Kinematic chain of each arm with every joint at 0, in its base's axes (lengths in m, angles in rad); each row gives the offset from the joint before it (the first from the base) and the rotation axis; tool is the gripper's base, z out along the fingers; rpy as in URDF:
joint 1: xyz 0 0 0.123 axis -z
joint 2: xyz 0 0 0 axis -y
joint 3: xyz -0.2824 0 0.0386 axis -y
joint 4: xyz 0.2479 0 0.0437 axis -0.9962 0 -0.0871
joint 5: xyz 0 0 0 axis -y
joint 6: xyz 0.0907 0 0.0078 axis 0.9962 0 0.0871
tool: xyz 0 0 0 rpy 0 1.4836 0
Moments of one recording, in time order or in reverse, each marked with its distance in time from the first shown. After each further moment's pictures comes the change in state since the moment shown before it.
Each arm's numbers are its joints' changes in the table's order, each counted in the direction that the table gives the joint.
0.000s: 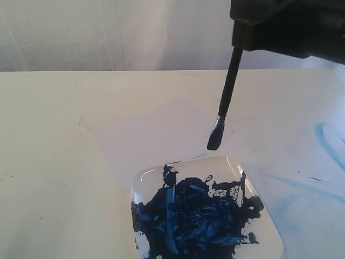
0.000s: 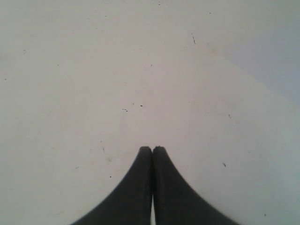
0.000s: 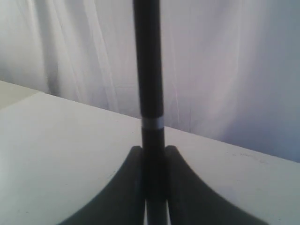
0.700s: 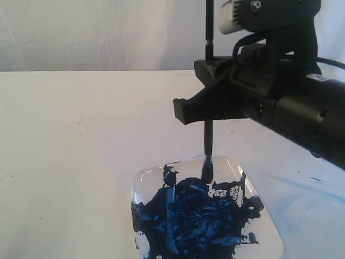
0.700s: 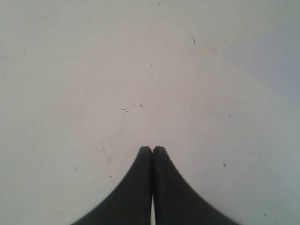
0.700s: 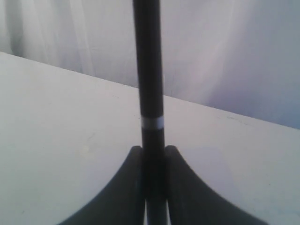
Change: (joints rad) left arm 0.000 0.000 0.000 0.000 0.000 0.000; right arm -0.356 -0.128 -0.131 -0.011 0.472 0.018
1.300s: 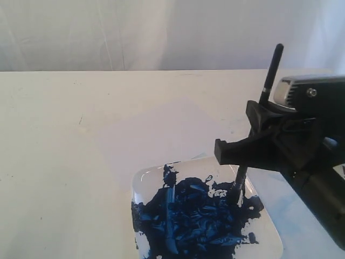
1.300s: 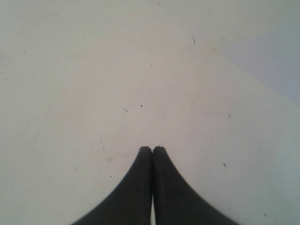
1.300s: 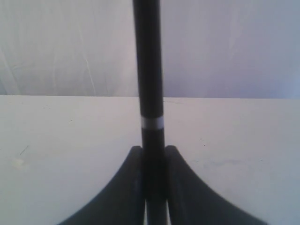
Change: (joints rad) left arm 0.000 0.000 0.000 0.000 0.000 0.000; right arm -0.243 0.021 -0.292 0.017 0.561 0.351
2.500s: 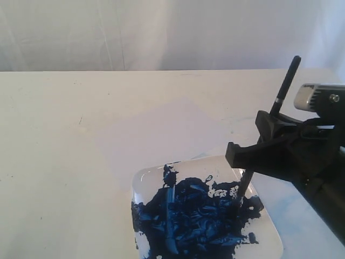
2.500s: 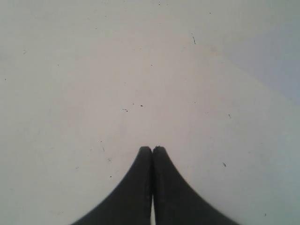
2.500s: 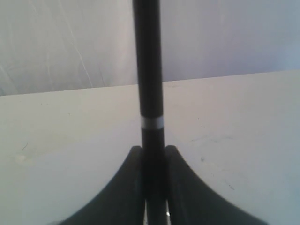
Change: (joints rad) left arm 0.000 0.000 0.000 0.000 0.000 0.000; right arm 0.000 0.042 -0.033 -0.071 -0.019 0.038
